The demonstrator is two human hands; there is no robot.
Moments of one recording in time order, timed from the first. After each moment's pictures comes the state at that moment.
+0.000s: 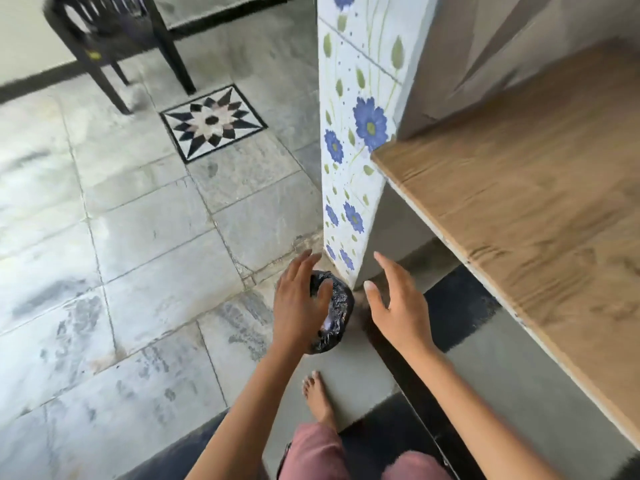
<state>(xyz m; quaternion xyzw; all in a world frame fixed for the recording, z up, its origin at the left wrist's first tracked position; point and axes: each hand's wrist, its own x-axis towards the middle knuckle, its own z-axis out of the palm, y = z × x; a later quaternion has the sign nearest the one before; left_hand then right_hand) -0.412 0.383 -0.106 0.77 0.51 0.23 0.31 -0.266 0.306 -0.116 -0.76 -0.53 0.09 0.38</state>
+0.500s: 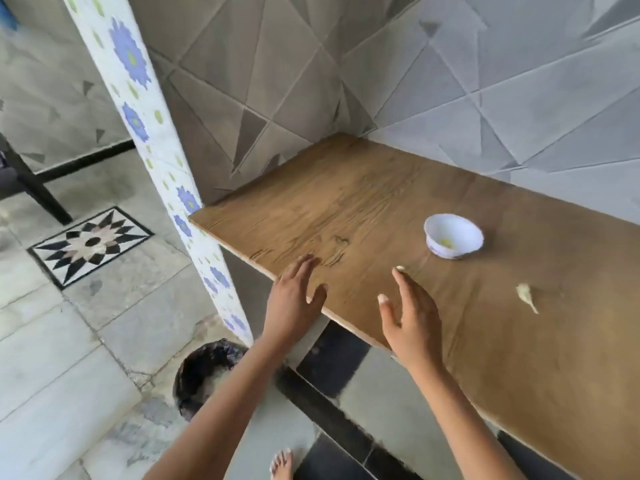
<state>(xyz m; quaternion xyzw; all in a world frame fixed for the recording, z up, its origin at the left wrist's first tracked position) -0.245 0.171 0.000 0.91 0.23 0.24 0.26 -0.141 0.006 -0.017 -0.84 -0.34 -0.17 0.38</state>
